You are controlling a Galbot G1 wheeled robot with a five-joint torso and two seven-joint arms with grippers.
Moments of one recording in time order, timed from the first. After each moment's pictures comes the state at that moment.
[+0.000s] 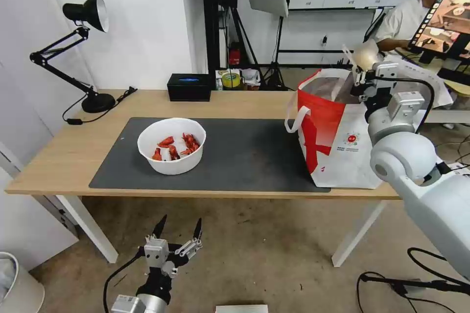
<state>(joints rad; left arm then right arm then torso) 1.88 -1.45 -0.43 -2.21 -0.17 -0.12 0.04 -0.66 0.72 0.15 1.94 0.70 -0.23 0.59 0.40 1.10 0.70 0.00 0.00</state>
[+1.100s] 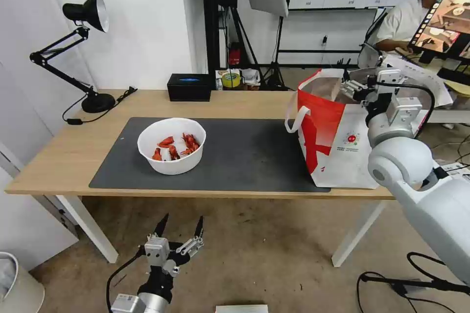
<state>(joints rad) 1.88 -1.44 -0.43 -2.22 -0.20 -0.12 0.04 -0.70 0.72 0.15 1.98 0.69 -0.24 0.60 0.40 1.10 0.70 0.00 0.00</state>
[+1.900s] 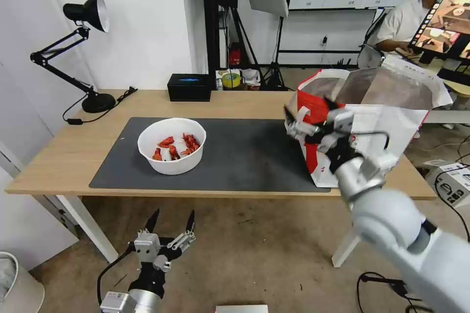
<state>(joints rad) 1.88 -1.45 -0.47 -2.25 -0.22 -0.13 0.04 -1.06 0.73 0.14 2.26 0.66 -0.05 0.36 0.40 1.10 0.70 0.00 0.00</state>
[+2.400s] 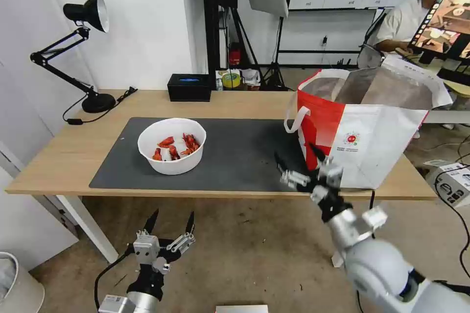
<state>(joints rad) 1.89 -1.44 -0.47 -2.24 -0.20 -0.15 0.06 -1.38 0.81 0.16 2.08 0.52 0.27 0.22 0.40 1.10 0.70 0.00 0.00</state>
